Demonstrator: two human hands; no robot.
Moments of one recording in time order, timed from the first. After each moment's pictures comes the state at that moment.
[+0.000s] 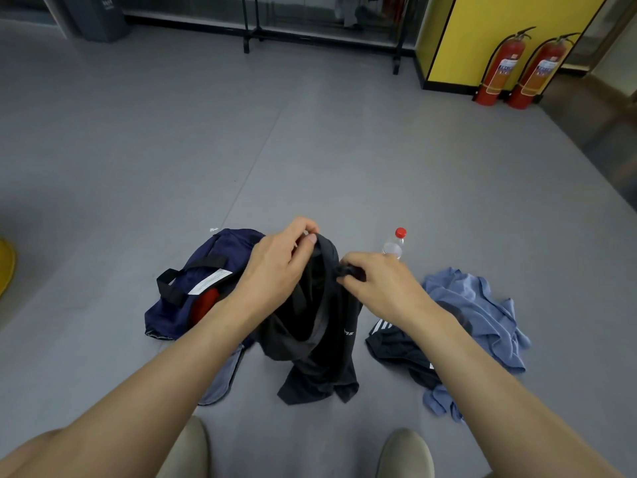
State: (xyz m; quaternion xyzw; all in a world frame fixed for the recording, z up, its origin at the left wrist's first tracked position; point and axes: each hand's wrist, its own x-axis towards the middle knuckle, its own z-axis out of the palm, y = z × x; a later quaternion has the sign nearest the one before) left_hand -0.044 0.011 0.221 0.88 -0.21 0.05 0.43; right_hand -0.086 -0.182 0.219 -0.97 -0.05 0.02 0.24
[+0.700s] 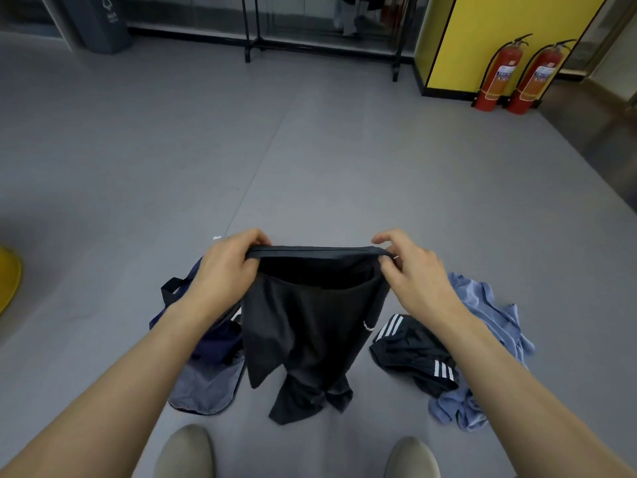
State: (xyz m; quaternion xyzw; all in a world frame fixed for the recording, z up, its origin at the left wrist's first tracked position) left_hand -0.007 0.078 0.207 0.94 -0.15 0.06 0.32; right_hand -0.086 -0.208 0.232 -0.95 0.02 -0.10 0.30
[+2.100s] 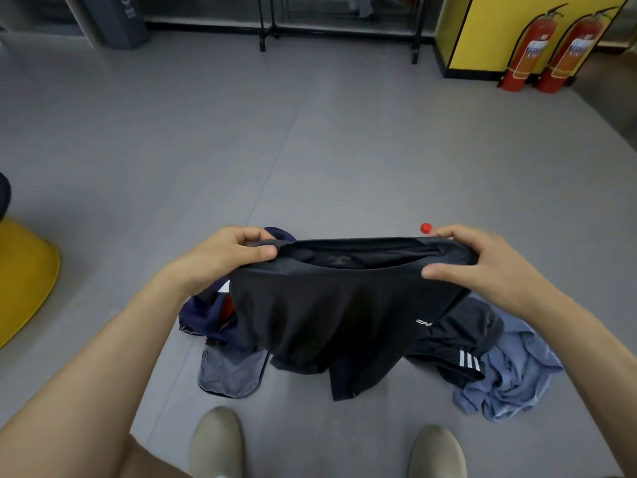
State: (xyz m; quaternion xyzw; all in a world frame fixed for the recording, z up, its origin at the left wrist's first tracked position) left_hand -0.010 0.122 0.248 0.77 -0.10 -0.27 0.57; right_hand -0.109 -0.245 0.267 -0.91 0.01 0.02 0.41
